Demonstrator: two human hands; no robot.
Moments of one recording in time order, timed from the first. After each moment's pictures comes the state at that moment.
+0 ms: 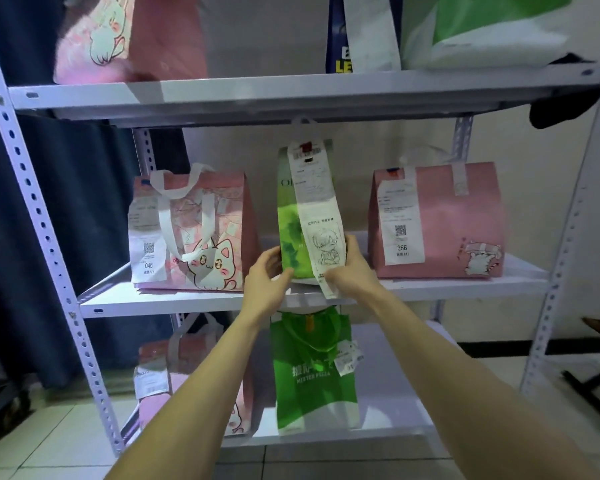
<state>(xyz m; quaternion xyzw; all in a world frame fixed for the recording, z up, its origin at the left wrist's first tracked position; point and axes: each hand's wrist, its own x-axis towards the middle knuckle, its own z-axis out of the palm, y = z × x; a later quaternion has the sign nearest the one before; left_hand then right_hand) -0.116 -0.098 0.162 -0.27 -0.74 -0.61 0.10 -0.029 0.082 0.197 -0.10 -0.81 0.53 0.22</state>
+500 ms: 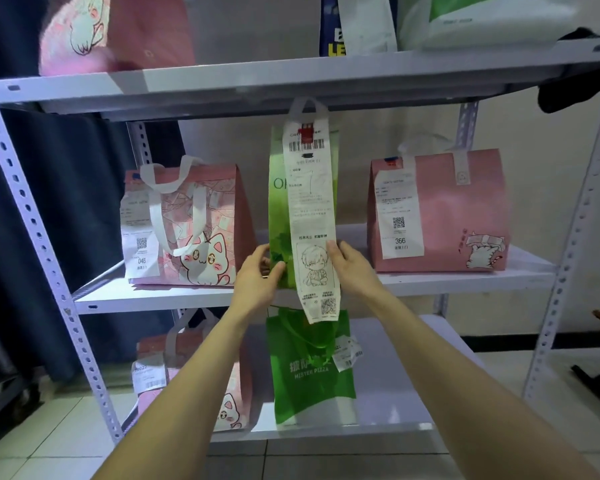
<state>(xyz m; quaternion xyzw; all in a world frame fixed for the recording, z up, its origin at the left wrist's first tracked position) -0.133 -0.101 0.156 -0.27 -0.82 -0.49 0.15 -0.026 0.089 0.187 -0.07 -0.83 0.50 0.22</state>
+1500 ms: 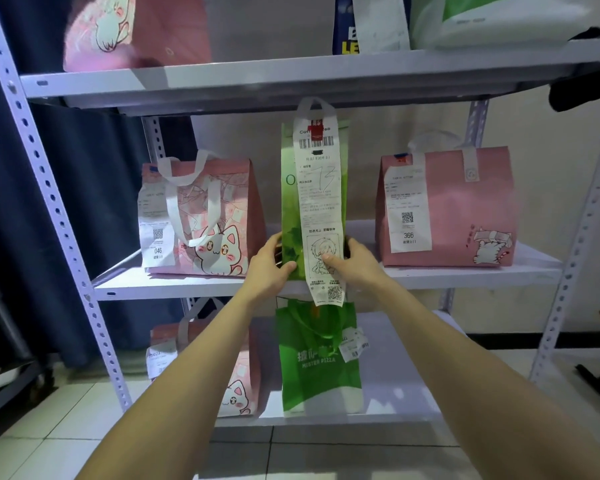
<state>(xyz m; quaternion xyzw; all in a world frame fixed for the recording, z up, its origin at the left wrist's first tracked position) -0.144 -0.106 0.163 -0.30 -0.83 -0.47 0.10 -0.045 0.094 0.179 -0.09 -0.83 0.51 0.20</state>
